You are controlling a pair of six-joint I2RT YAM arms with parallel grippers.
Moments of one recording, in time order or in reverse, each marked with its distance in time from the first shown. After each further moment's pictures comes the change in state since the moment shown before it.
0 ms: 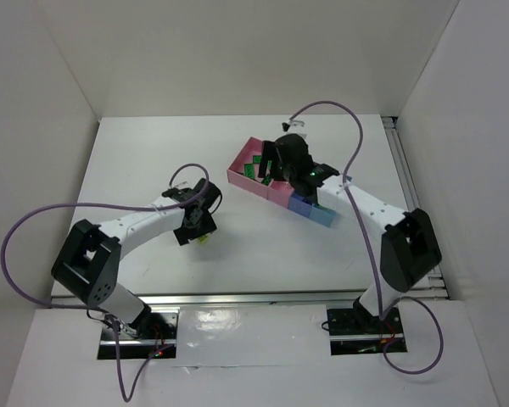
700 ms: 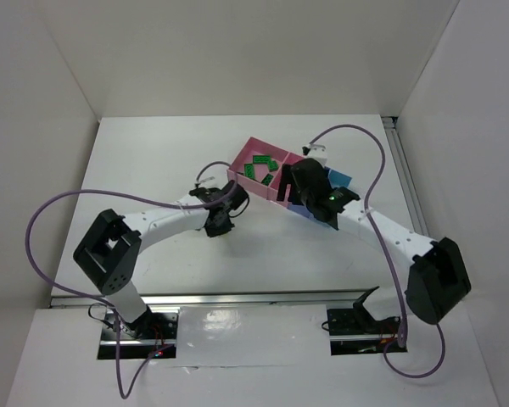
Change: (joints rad) left arm -0.124 0.142 0.090 0.035 -0.077 -0.074; right arm 0.007 -0.240 -0.275 -0.074 0.058 0.051
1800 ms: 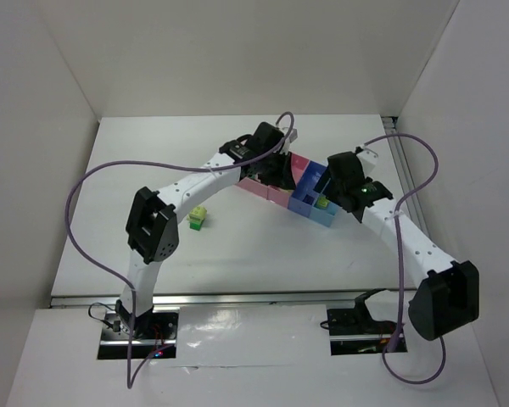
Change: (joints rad) left arm -0.040 0.397 0.838 0.097 0.548 0.751; right arm -0.232 -0.166 0.000 -0.296 0.097 0.237
